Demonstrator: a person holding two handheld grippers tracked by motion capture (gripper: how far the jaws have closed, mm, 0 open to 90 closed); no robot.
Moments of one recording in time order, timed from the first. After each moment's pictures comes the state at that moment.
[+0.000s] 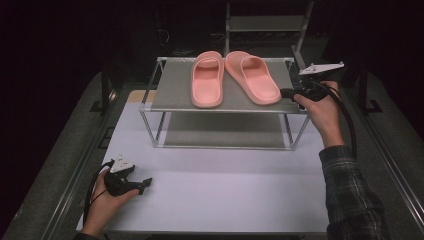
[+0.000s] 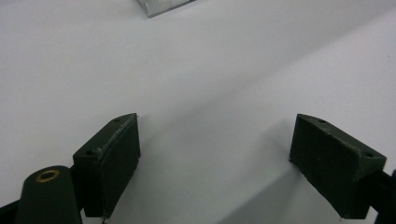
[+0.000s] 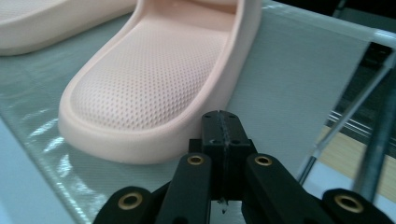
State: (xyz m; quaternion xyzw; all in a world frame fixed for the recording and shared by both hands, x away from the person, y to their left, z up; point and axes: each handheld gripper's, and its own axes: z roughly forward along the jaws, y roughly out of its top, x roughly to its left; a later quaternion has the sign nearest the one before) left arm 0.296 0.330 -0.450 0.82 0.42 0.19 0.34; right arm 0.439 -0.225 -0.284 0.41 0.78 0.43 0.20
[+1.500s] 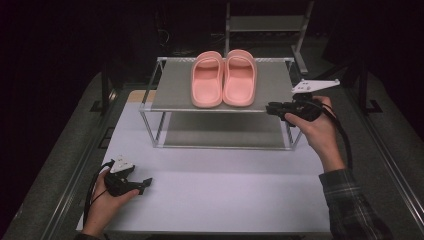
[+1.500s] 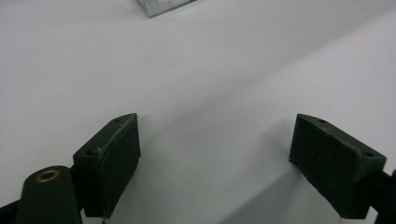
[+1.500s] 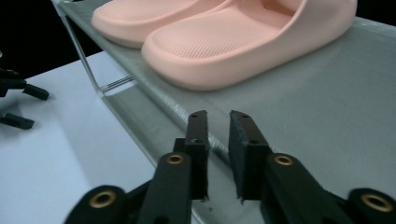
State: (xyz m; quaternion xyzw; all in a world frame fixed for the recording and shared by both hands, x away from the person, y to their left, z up) left arm 0.295 0.330 -0.450 0.82 0.42 0.19 0.34; right arm 0.380 -0.196 -0.284 0.34 0.79 0.48 0.18
